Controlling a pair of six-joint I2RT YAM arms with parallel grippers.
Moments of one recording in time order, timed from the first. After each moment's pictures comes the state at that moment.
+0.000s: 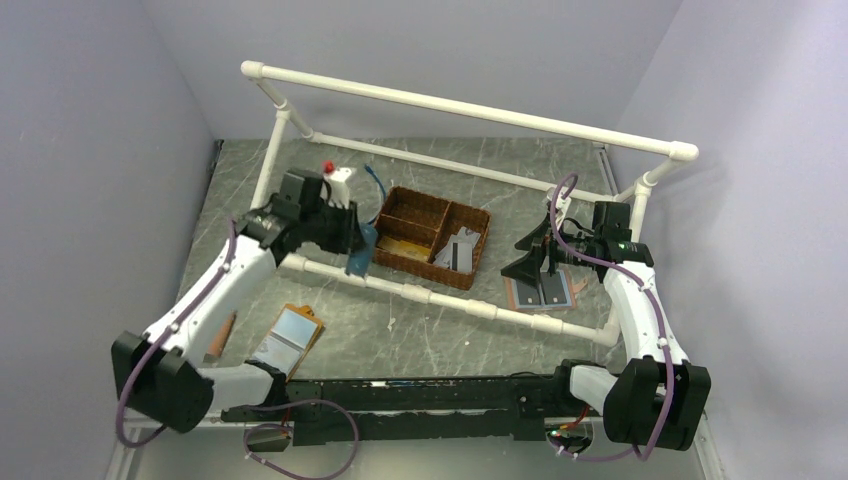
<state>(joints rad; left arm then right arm) -0.34 1.29 1.17 -0.66 0.31 -0.19 -0.14 1.11 0.84 -0.66 -1.16 -0.55</state>
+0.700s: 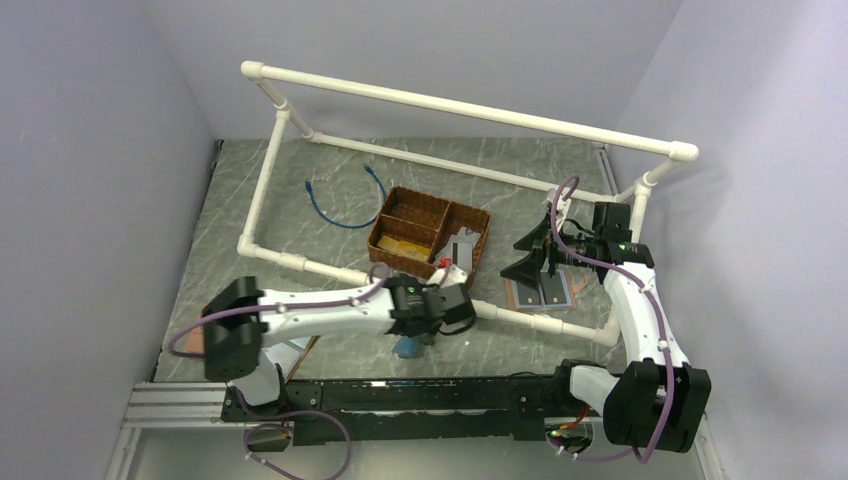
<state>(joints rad) -1.27 1.58 1.25 -0.89 -0.36 -0.69 -0.14 1.11 0.84 -0.67 -1.19 -0.57</state>
